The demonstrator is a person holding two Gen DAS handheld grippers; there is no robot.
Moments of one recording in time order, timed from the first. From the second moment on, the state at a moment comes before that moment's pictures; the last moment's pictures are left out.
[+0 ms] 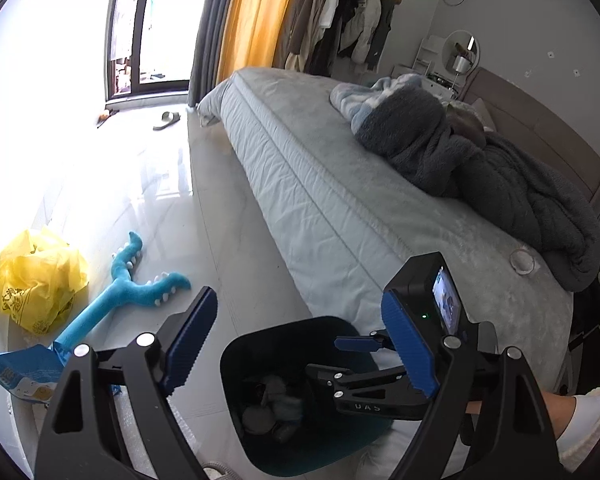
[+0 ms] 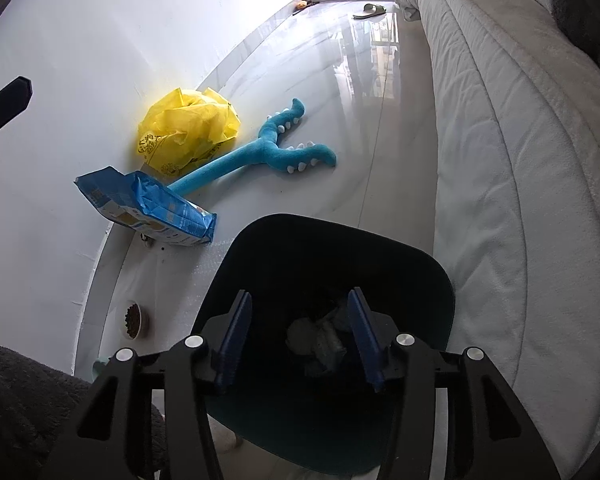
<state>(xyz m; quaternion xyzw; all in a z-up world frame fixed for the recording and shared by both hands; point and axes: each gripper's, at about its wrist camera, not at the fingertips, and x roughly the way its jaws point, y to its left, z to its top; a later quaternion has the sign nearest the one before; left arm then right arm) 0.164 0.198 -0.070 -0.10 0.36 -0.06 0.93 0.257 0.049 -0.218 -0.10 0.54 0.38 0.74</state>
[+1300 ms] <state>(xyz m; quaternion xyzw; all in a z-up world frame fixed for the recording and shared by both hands) 0.194 0.070 -0.018 -0.09 0.27 -0.13 0.95 0.276 -0.118 -0.121 -0.08 0.40 0.34 0.85</state>
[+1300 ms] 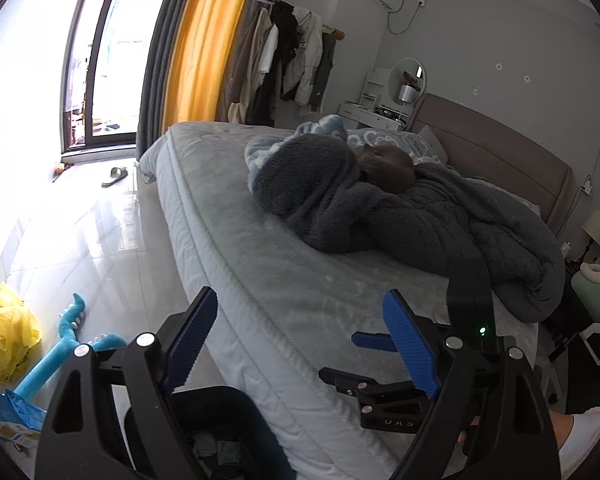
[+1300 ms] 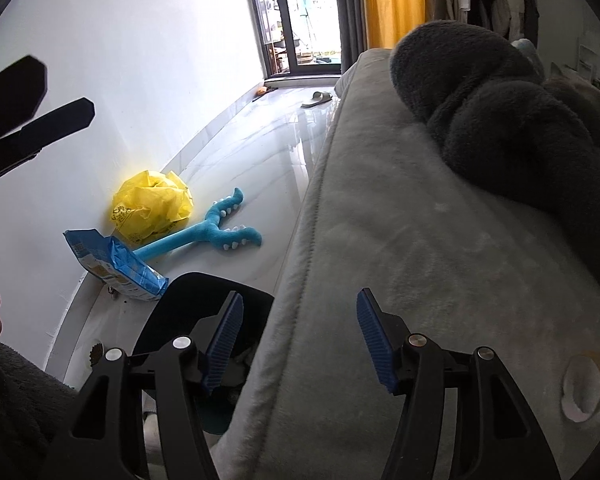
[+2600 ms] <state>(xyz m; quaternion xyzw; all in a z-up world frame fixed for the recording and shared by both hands) 0.247 -0.081 -0.050 -0.08 0.29 -0.26 0.92 0.286 -0.333 -0.097 -0.04 0.34 0.29 0.89</state>
